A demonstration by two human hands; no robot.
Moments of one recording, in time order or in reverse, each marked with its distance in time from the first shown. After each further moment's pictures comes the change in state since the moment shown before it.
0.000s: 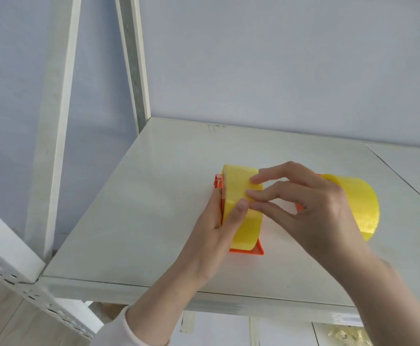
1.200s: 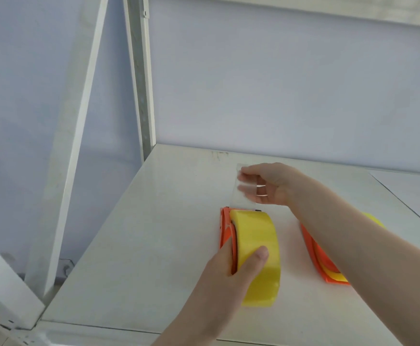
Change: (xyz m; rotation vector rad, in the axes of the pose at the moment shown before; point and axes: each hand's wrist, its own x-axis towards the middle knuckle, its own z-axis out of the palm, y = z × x) left_hand -0.005 0.006 0.000 -0.015 -0.046 -0.204; right_hand 0.115 0.055 0.046 0.821 -0.331 1.282
